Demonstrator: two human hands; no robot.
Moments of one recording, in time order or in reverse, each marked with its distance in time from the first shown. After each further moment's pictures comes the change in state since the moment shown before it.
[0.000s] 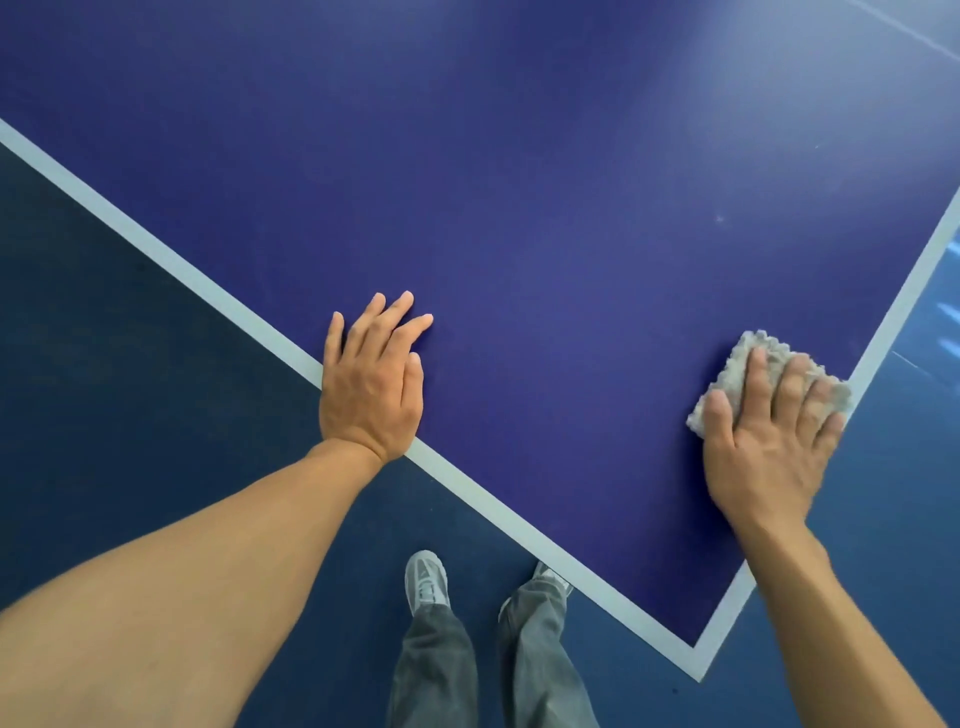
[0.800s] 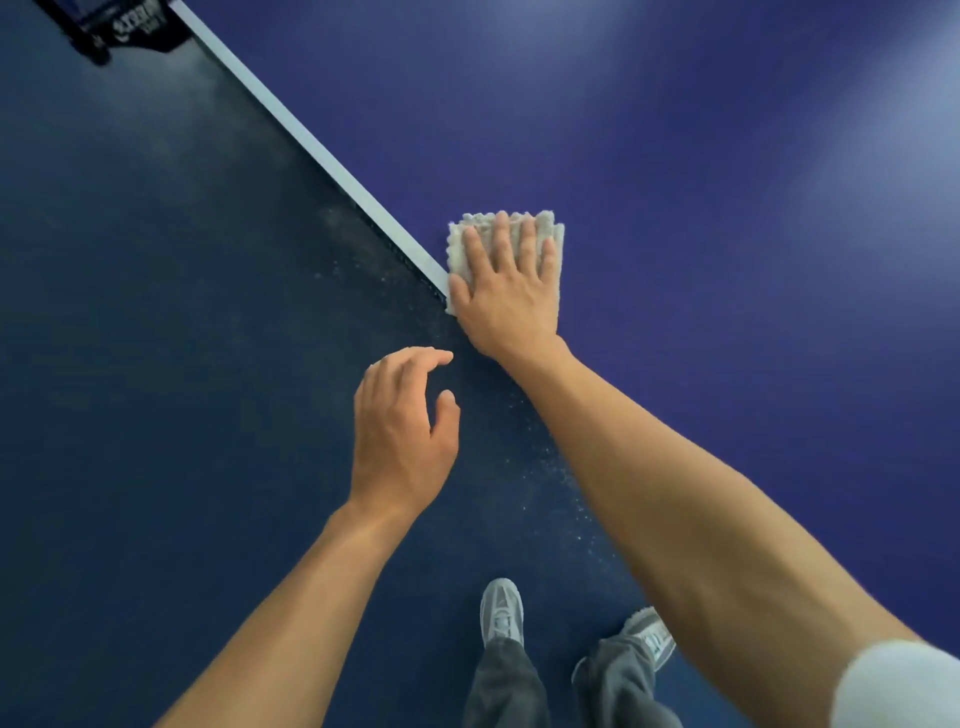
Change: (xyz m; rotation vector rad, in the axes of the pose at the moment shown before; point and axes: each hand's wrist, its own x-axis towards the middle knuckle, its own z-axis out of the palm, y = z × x) left_hand -0.087 -0.095 -0.111 -0.229 0.180 -0.340; right_hand -0.067 -0.428 0.085 -0.141 -0.055 -0.846
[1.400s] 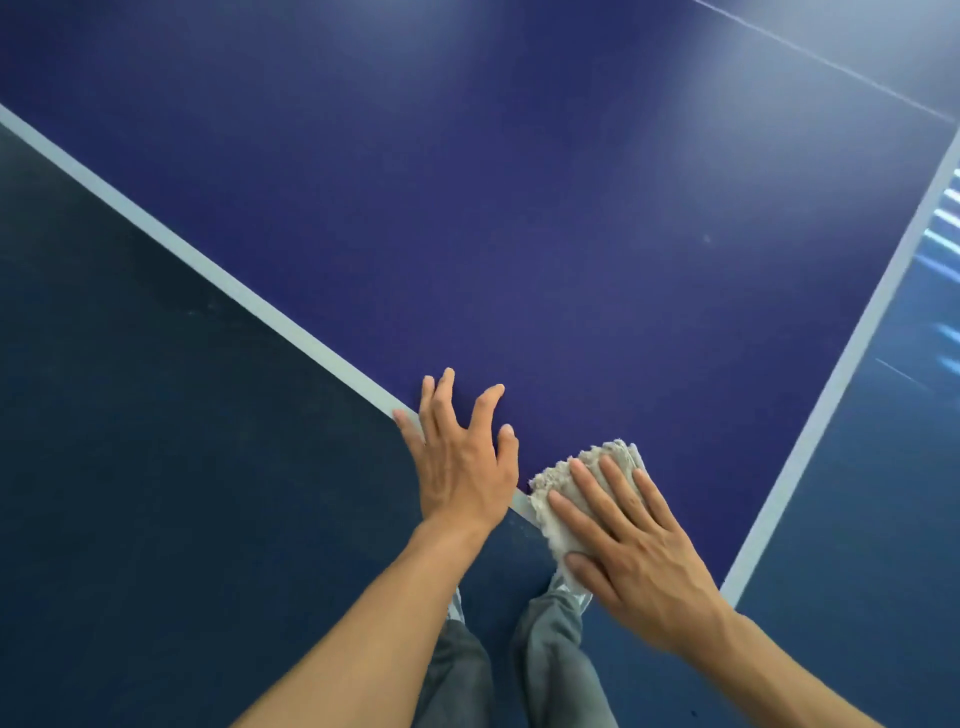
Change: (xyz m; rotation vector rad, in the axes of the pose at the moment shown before) left_hand -0.060 0.149 0.135 0.178 -0.326 0.060; right_hand -0.350 0.238 0.019 -0.109 0.013 -0.166
